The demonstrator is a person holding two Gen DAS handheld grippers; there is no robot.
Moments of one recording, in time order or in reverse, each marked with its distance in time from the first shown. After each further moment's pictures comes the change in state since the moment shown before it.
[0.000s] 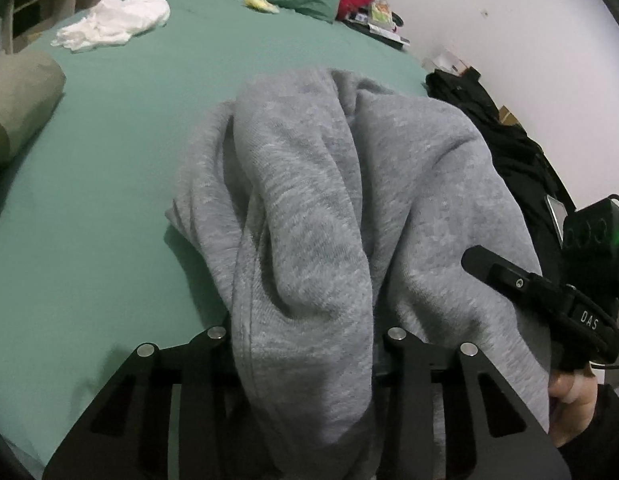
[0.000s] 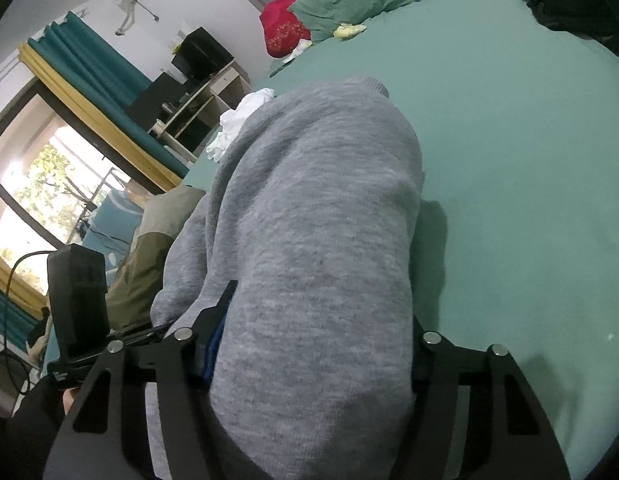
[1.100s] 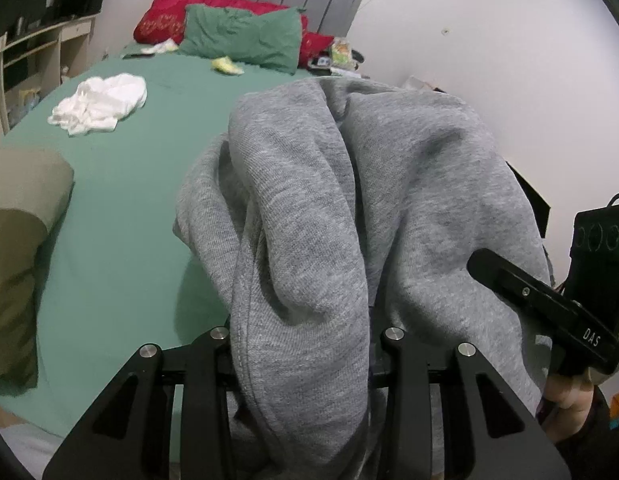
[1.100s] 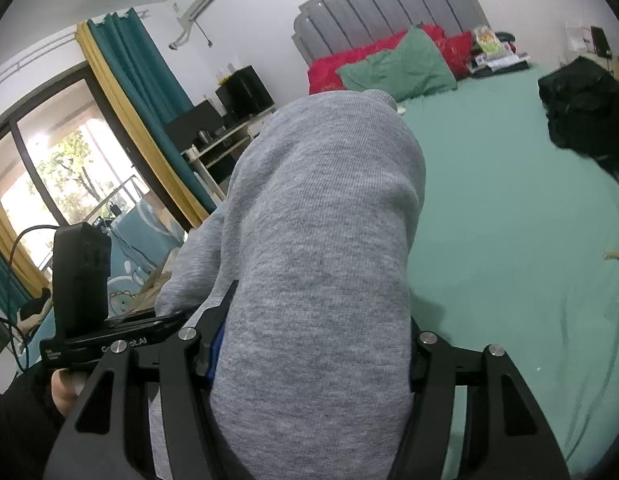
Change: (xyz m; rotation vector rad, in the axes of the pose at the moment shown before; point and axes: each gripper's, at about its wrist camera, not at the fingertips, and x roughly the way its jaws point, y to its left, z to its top) left arm -0.101 -0.047 0.016 0.113 -0.149 -0.041; right arm -0.088 0.067 0.005 -0.195 -0.214 -0.007
